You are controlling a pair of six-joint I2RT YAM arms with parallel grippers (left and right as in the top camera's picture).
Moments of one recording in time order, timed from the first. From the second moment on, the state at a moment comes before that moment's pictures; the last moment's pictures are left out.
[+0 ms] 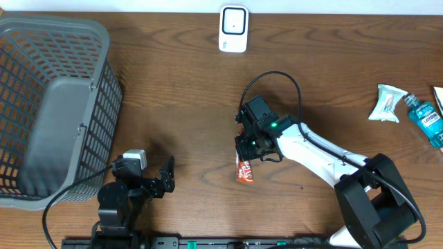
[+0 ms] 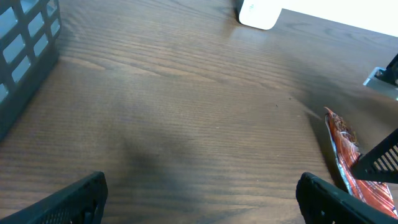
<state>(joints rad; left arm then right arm) -0.06 0.13 0.13 -0.44 0.20 -0.22 0.60 1.75 1.01 -0.58 -0.25 0.34</state>
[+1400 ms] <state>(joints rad) -0.06 0.13 0.13 -0.44 0.20 -0.22 0.86 1.93 1.15 -0.82 0.38 0.56</state>
